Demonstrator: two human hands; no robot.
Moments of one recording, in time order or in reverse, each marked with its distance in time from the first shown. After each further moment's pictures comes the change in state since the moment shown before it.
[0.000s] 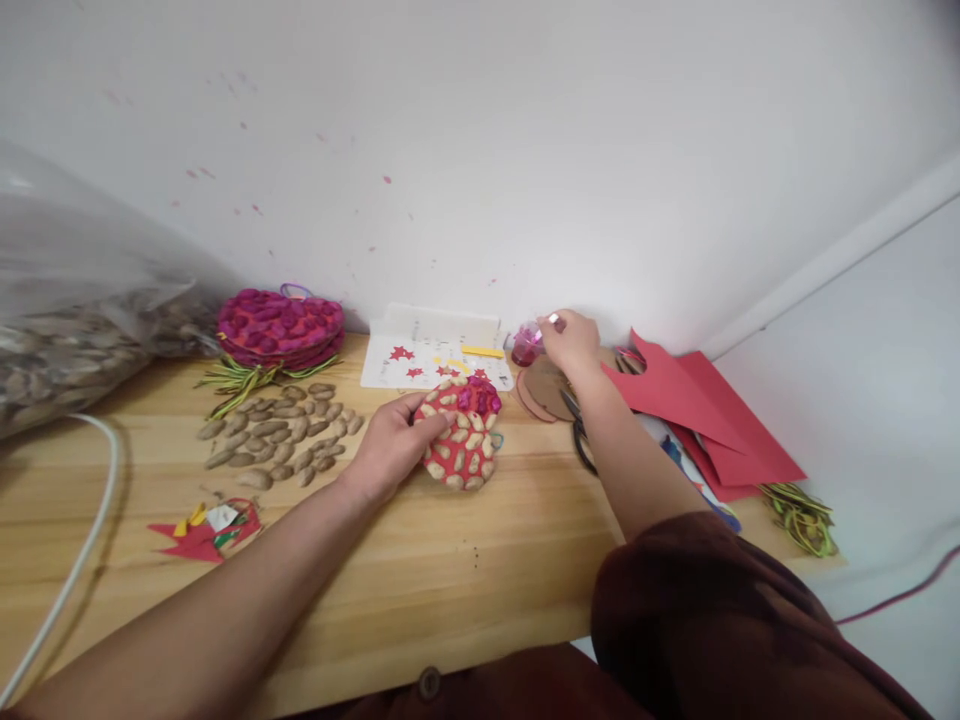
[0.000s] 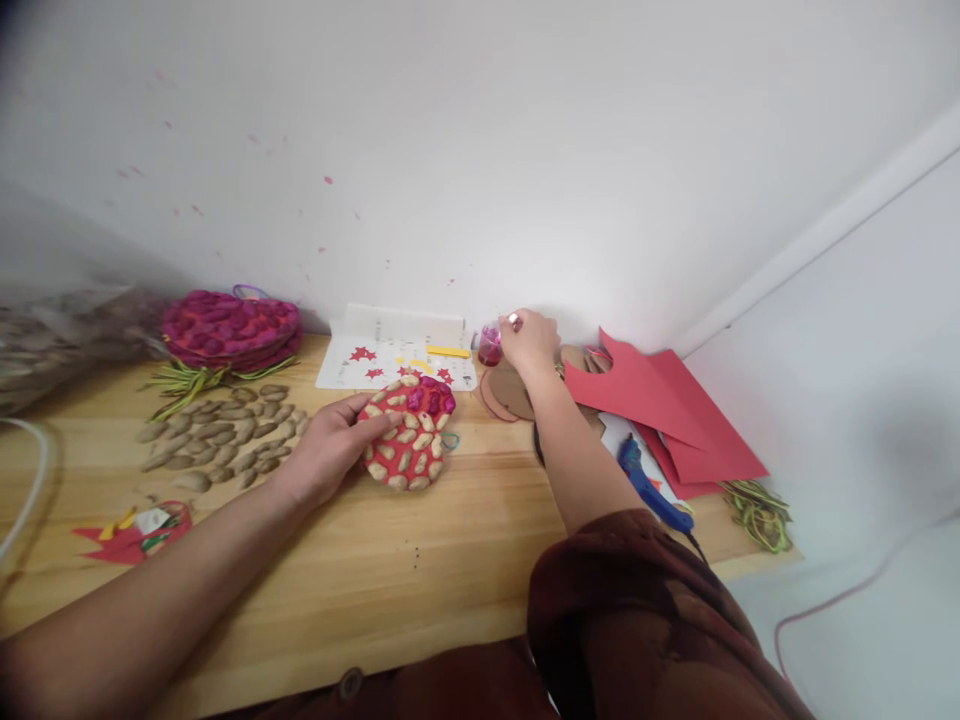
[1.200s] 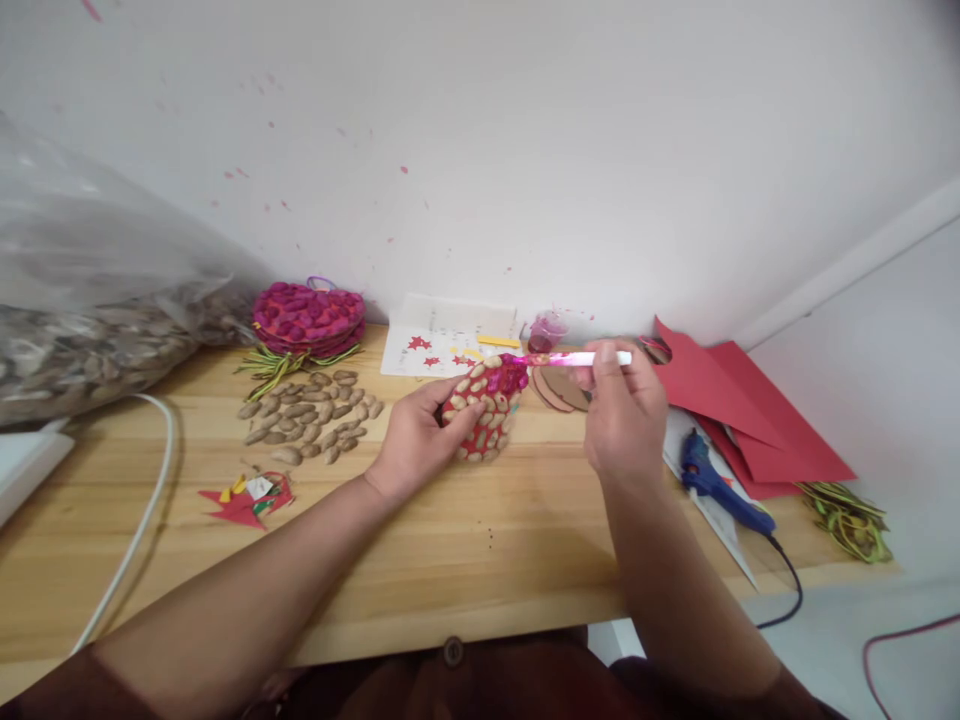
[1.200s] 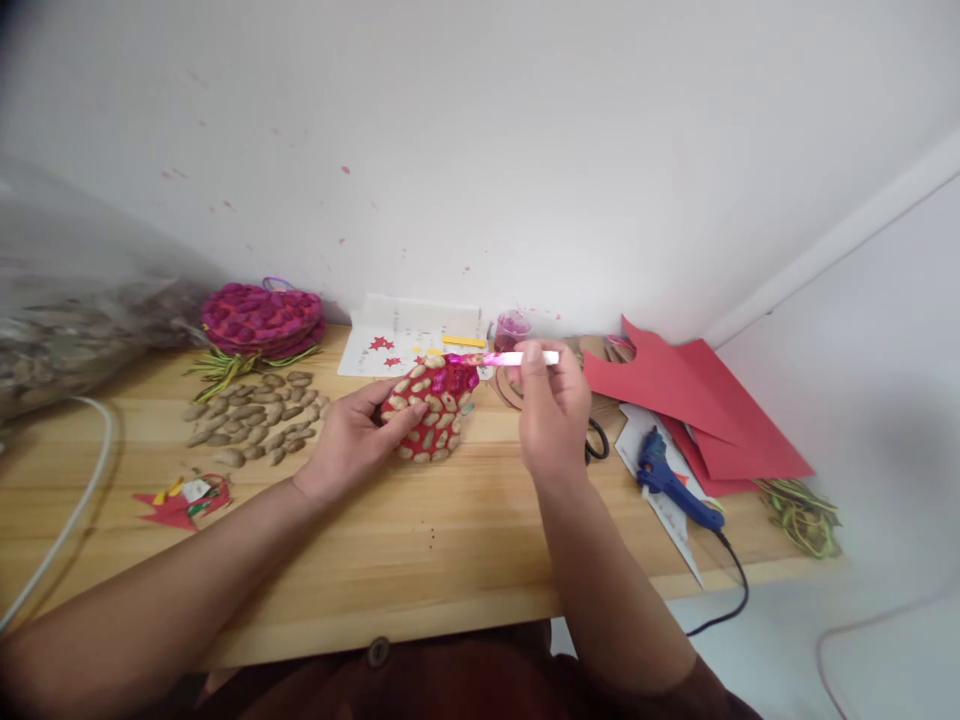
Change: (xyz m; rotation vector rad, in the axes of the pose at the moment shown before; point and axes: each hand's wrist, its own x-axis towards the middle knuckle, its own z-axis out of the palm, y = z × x) left_hand -0.017 0.005 0.008 0.416 0.067 0.441; right_hand -0.140 -0.033 -0.046 1.134 0.199 -0.104
